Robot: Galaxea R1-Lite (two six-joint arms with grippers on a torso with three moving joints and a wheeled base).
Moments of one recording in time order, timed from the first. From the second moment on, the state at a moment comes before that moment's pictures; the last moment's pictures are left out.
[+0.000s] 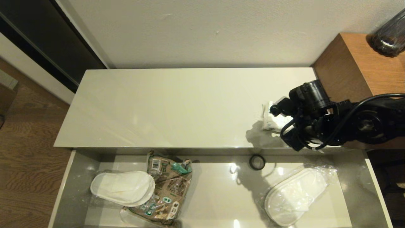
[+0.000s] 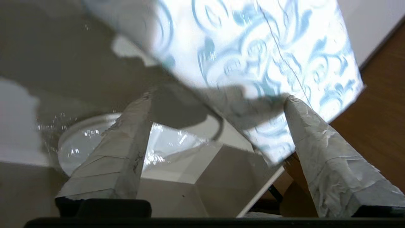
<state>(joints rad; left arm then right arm) 0.00 0.00 0.00 0.00 -0.01 0.01 0.44 1.82 -1.19 0.13 -0.61 -0.36</state>
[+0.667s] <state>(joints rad) 0.00 0.00 0.00 0.00 -0.01 0.01 0.43 1.95 -1.20 -0.12 -0.70 -0.33</state>
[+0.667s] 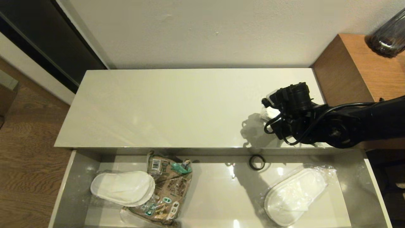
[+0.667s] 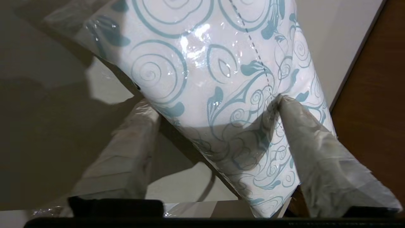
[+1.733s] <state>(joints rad) 0.00 0.00 0.00 0.00 -0.01 0.01 0.43 1.57 -1.17 0.65 -0.34 0.04</state>
